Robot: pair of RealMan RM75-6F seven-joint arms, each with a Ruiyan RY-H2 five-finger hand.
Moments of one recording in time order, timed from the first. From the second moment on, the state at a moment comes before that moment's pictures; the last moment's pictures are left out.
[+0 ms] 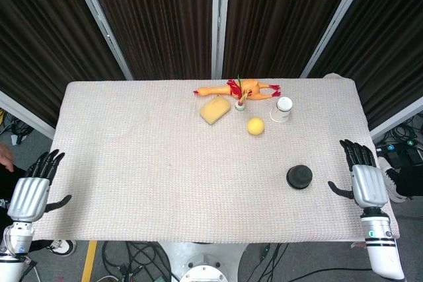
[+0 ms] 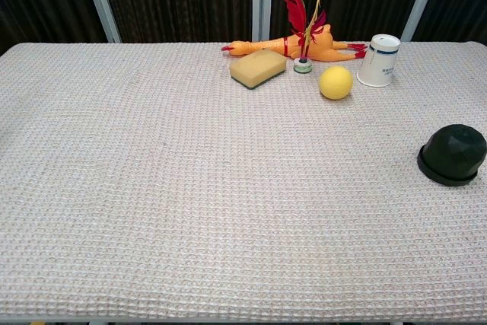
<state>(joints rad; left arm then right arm) -0.12 -1.26 -0.03 -1.46 1.52 1.48 0.02 0.21 -1.23 0.14 -1.66 -1.31 1.33 -0.09</state>
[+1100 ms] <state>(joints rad) -0.10 -1.26 -0.02 -1.40 1.53 1.49 -0.05 0.31 -1.38 0.12 -1.46 -1.15 1.05 -0.06</state>
